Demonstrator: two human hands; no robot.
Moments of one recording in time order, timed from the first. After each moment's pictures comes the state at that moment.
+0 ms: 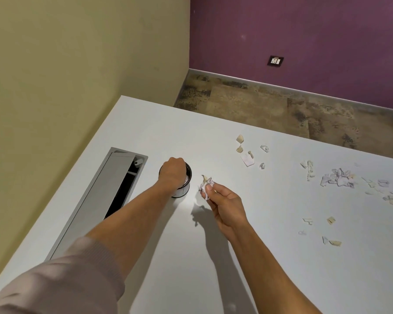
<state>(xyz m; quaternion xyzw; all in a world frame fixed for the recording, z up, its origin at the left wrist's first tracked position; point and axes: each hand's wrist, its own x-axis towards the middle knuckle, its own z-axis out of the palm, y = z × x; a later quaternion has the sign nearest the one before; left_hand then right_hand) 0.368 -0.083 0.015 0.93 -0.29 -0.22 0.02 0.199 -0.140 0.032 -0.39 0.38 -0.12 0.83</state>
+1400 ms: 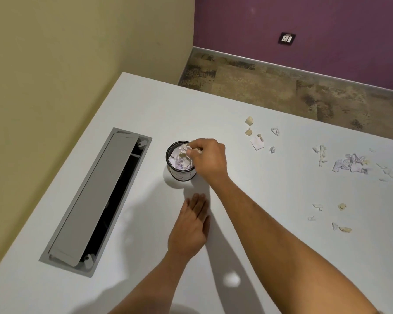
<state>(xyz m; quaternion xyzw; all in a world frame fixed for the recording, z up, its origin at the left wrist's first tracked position) 0.212 0.006 -0.097 0.86 -0.46 -0.06 0.22 0.284 -0.134 0.044 -0.82 0.33 -0.09 0.46</state>
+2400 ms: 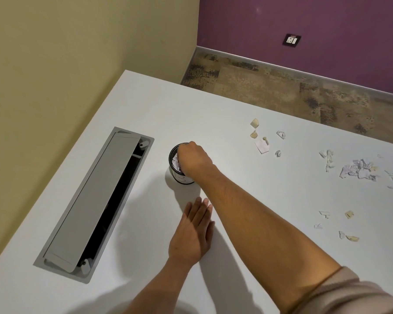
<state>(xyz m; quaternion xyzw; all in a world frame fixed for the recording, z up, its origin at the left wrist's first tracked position) 0.208 0.006 -0.095 0.85 -0.45 0.00 0.26 0.329 -0.118 0.038 -0.94 0.18 0.18 0.22</state>
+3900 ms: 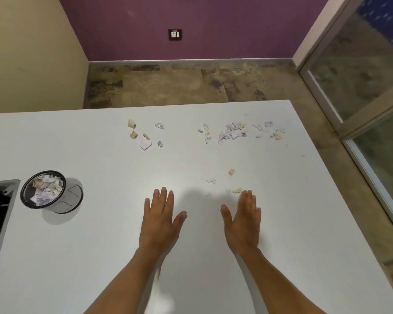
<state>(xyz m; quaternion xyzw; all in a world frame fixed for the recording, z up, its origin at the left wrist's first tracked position) 0.113 -0.143 -0.090 0.84 -0.51 -0.14 0.11 -0.083 -0.263 -0.068 -0.77 0.61 -0.04 0.18</state>
